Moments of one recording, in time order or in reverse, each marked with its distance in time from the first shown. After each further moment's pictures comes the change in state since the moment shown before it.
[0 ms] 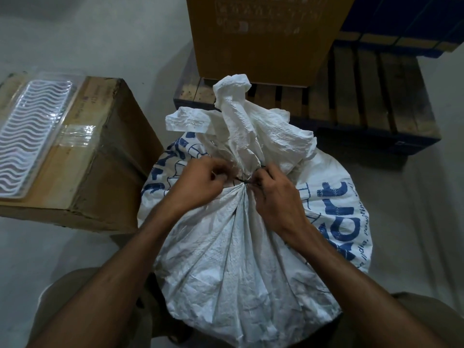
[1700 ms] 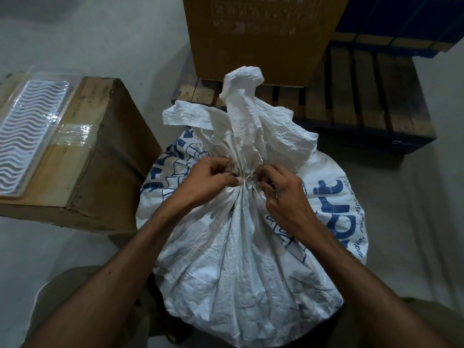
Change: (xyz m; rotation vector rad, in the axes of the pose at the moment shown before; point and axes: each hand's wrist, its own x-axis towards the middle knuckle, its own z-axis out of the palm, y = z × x) left_hand 0.001 0.009 0.015 -0.389 -0.076 -0.103; right_hand -0.009 0.017 -0.021 0.253 0.032 -0.065
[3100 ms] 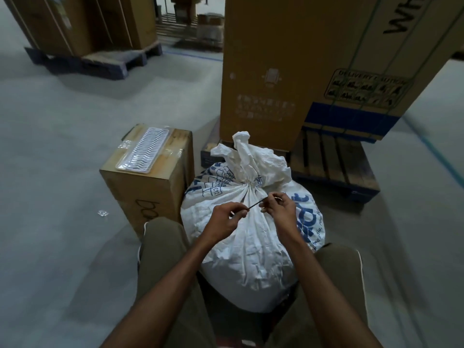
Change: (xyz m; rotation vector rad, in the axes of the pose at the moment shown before) left_hand -0.220 0.008 0.045 0.096 0.344 0.326; right_hand -0.129 -0.138 -0.041 0.978 0.313 0.476
